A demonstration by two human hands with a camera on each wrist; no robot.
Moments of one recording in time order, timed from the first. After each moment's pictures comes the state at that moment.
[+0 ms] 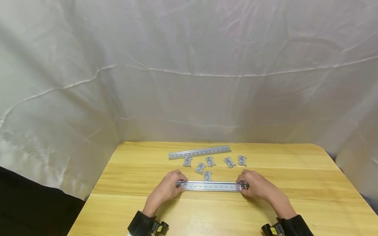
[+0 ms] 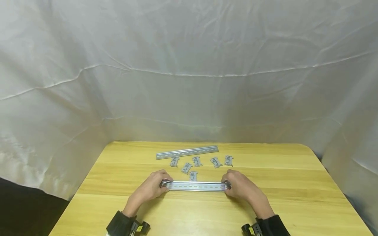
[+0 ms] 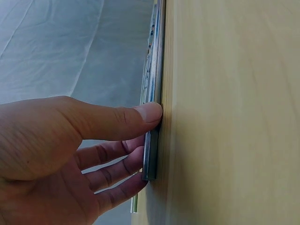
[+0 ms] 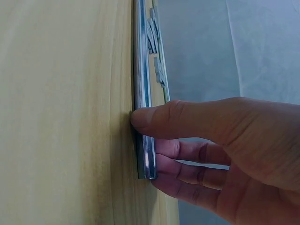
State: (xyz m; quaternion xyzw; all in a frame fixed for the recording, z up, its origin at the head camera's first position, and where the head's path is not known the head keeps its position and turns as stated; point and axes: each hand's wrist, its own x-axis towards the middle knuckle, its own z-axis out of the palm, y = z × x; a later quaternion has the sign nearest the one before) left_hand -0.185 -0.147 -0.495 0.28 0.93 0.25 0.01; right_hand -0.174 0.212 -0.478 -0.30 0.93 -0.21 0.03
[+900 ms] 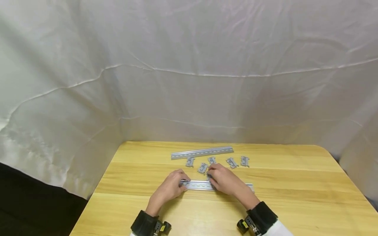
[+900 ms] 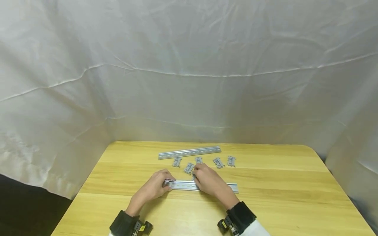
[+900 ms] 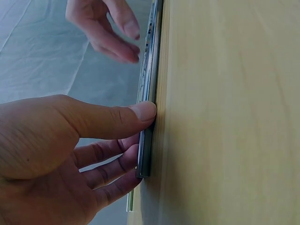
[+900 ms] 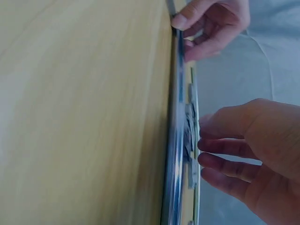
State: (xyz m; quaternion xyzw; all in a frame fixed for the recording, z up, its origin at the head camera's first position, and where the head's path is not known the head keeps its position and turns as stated) left_hand -0.184 -0.137 -0.496 0.27 0.93 0.26 0.02; right_hand -0.200 0.115 -0.488 -0.38 0.91 -0.13 -0.09
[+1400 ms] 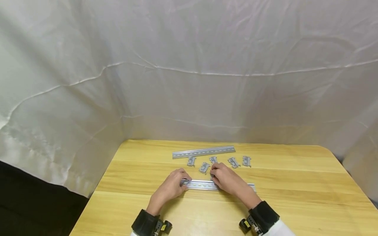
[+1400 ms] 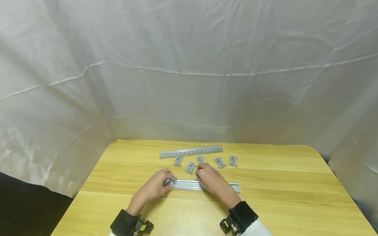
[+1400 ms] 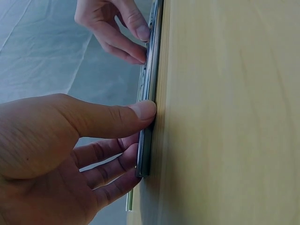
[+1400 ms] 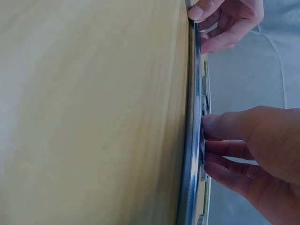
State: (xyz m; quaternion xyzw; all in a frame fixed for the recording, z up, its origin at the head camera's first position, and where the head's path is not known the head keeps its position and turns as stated) left_hand -0.182 -0.134 -0.493 0.26 0.93 0.27 0.03; right_hand -0.204 0.121 -0.496 -0.38 0.91 -0.12 -0.13
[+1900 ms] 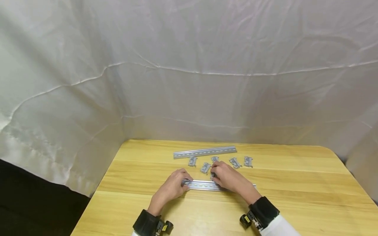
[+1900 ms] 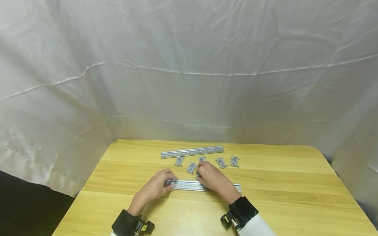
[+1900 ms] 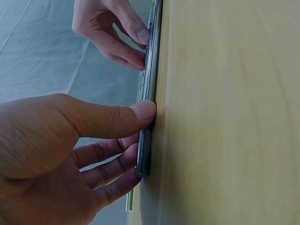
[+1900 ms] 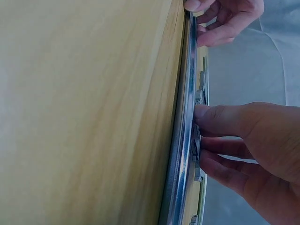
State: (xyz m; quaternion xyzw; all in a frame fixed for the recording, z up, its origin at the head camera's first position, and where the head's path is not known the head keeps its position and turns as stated) left_hand -0.178 -0.132 -0.493 0.27 0.92 0.27 0.03; right_hand -0.210 0.121 -0.487 -0.39 0.91 -0.11 -0.07
